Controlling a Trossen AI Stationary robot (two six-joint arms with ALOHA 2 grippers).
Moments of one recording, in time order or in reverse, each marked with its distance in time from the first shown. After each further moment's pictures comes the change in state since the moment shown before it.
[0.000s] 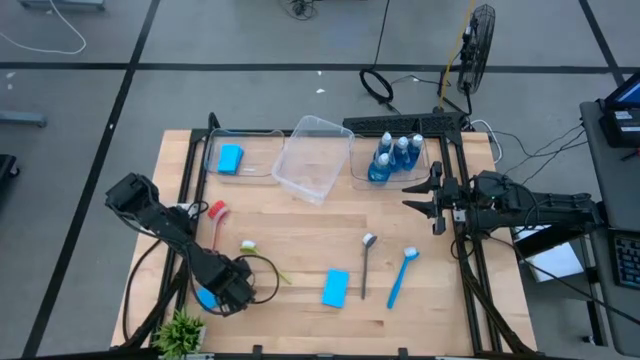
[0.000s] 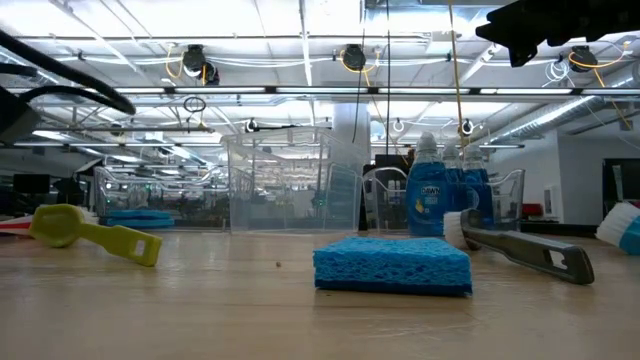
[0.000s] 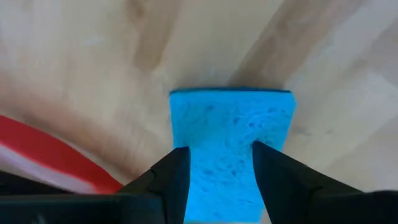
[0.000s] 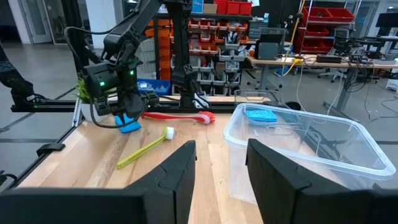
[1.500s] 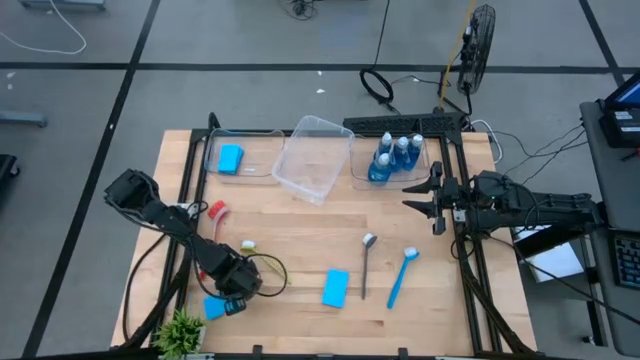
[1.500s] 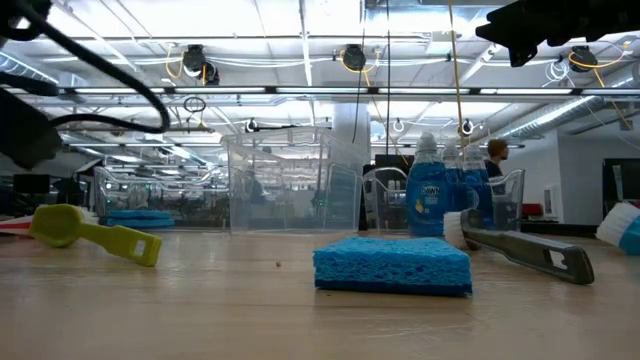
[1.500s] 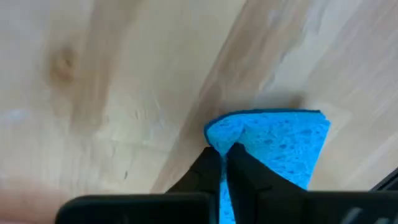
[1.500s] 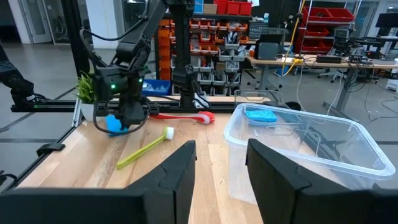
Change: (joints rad) left arm 0.091 -0.004 -0.131 0.313 0.036 0.164; right arm 0.000 0.000 0.000 0.000 0.000 0.000
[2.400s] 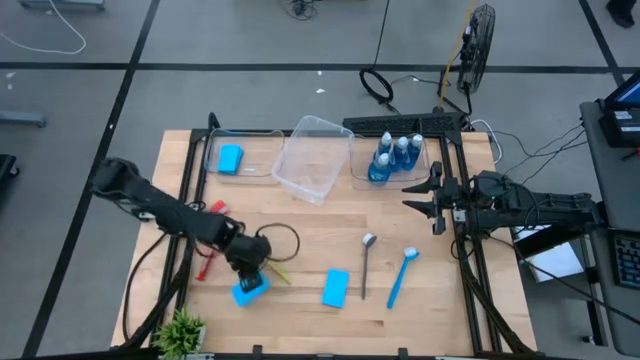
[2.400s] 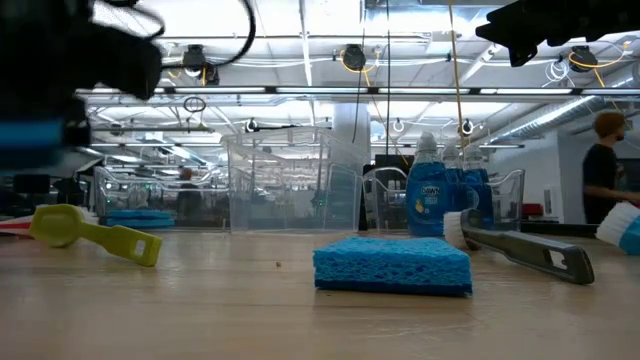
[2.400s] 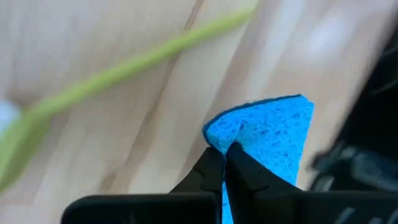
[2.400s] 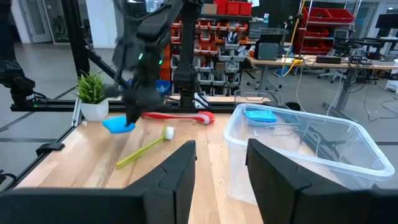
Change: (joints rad) left arm 0.221 -0.252 0.014 0.071 -0.063 0.124; right arm 0.000 0.000 0.000 0.000 0.000 -0.004
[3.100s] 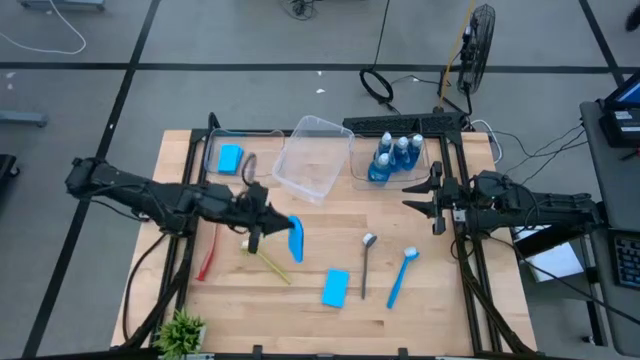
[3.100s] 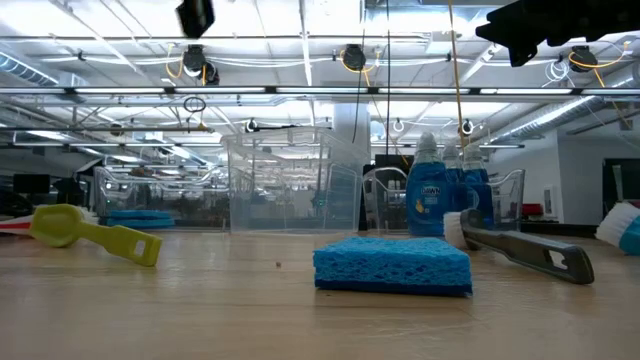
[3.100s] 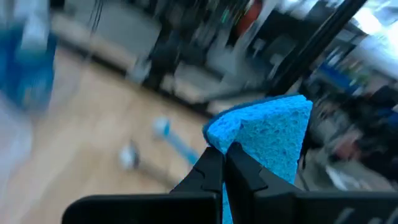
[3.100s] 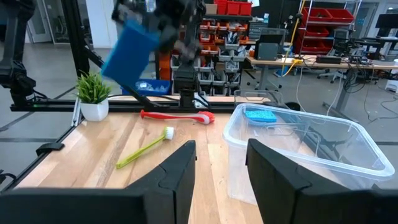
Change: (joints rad) left arm 0.186 -0.313 0.003 0.672 -0.339 0.369; right arm 0.000 0.000 0.000 0.000 0.000 0.000
